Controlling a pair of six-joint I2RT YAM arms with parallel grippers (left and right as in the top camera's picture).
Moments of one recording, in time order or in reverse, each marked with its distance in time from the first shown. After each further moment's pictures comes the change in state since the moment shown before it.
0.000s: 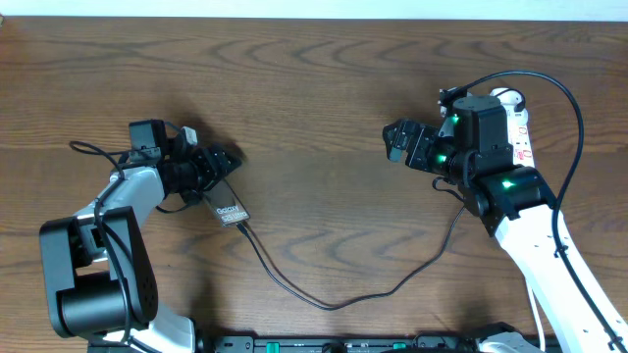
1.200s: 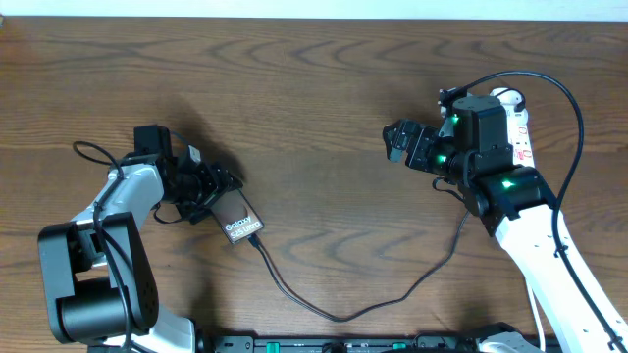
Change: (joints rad) left arm -0.008 -0.017 0.028 -0.306 -0.071 0.021; right arm 0.000 0.000 0.000 -0.003 0.000 0.000
